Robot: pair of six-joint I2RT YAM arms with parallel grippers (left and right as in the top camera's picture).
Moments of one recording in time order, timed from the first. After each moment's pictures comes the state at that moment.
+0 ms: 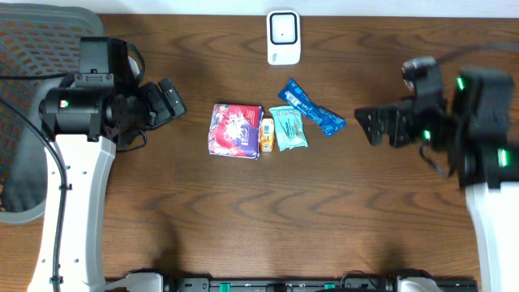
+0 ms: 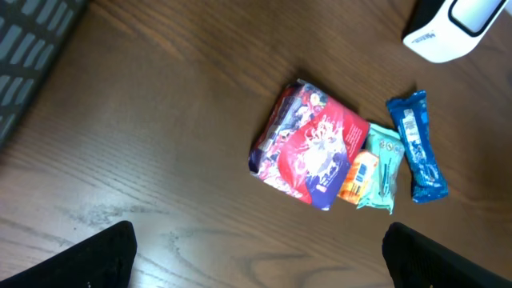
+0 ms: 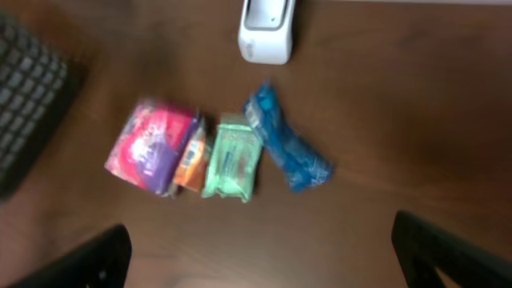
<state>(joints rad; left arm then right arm) -0.01 1.43 1.57 -1.26 0.14 -0.51 0.01 1.26 1.40 -0.99 -0.44 -0.06</state>
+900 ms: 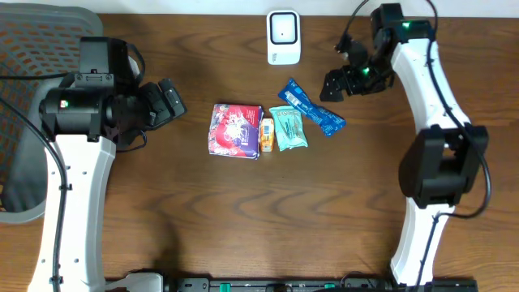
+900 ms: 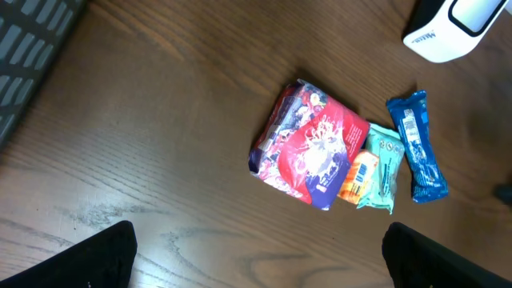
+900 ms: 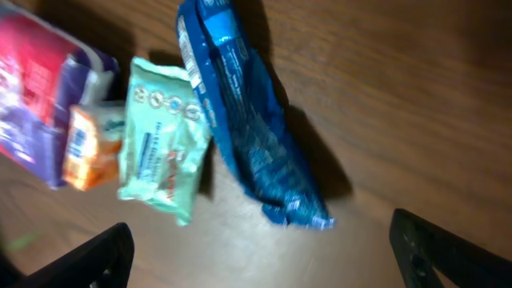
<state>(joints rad) -0.01 1.43 1.57 -1.26 0.14 -0.51 0.08 2.24 2.03 -1.26 -0.42 -0.29</state>
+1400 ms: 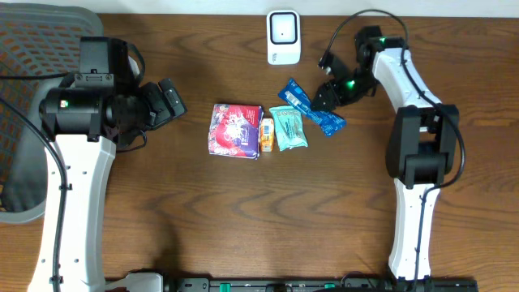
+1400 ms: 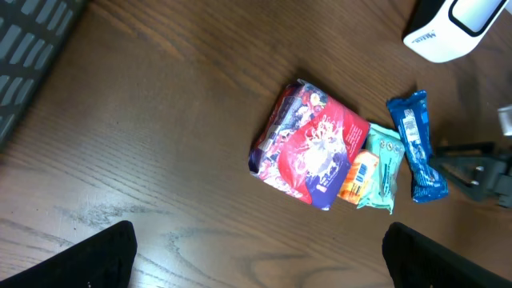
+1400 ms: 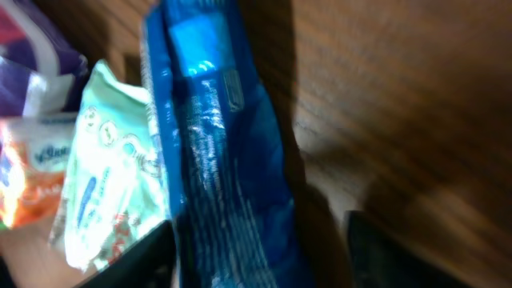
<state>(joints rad) -0.01 1.43 1.57 -1.26 0.14 -0.51 0.08 2.45 2.04 -1.15 -0.60 -0.41</state>
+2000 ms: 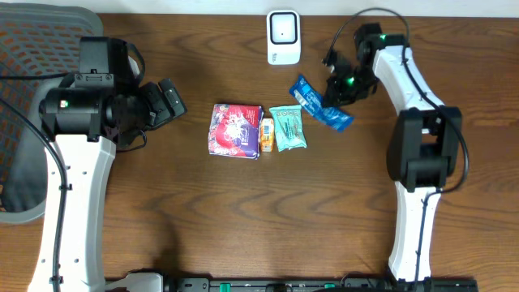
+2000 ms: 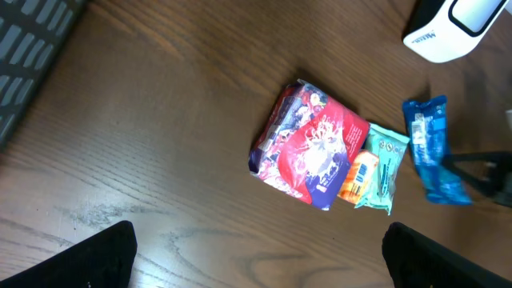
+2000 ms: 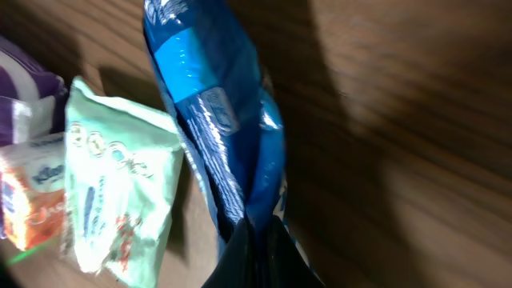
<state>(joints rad) -0.01 1.43 1.57 -1.26 0.14 -0.51 0.10 2.39 2.04 -1.18 -0.47 -0.23</state>
